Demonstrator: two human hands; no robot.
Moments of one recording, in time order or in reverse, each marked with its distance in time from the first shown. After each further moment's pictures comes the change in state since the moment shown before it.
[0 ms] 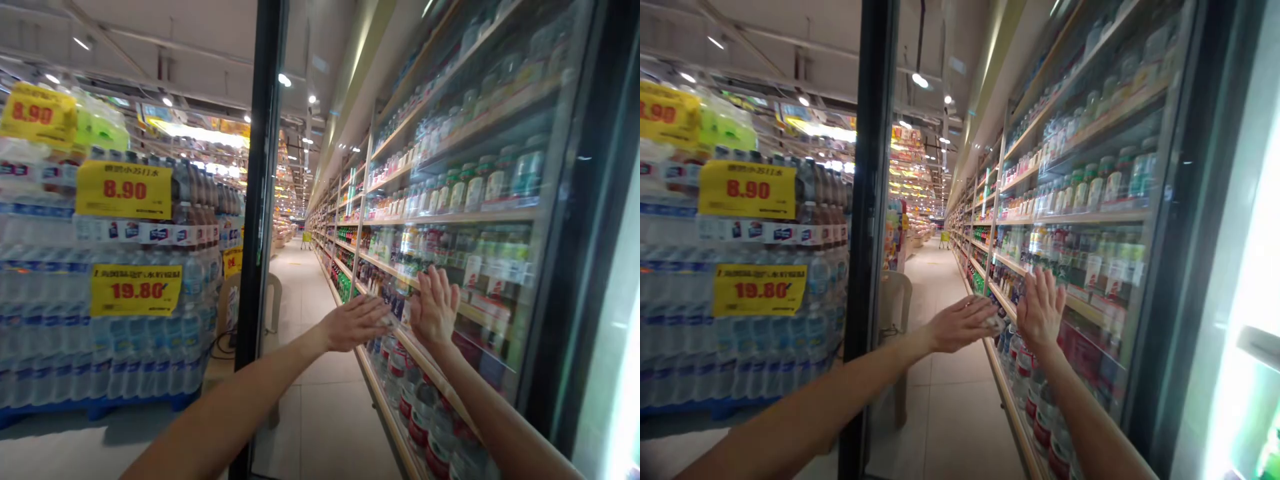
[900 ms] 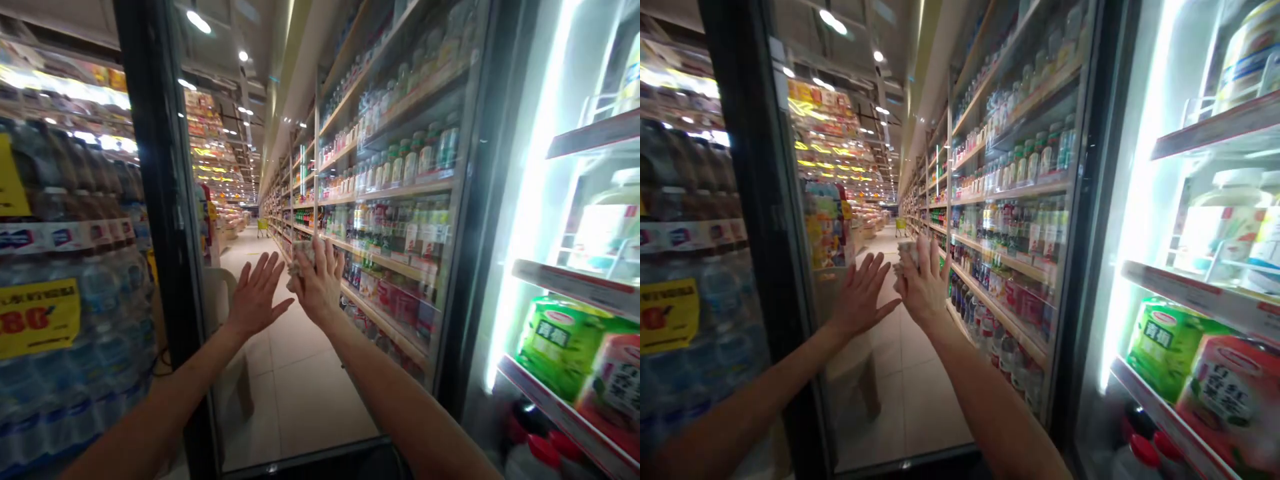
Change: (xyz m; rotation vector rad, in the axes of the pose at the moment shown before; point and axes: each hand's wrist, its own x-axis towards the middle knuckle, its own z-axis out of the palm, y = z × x) left_hand -0.053 -0.020 -0.018 0.088 0.091 -0.506; right_hand 0.029 -0.130 0.004 0.247 -0.147 0.058
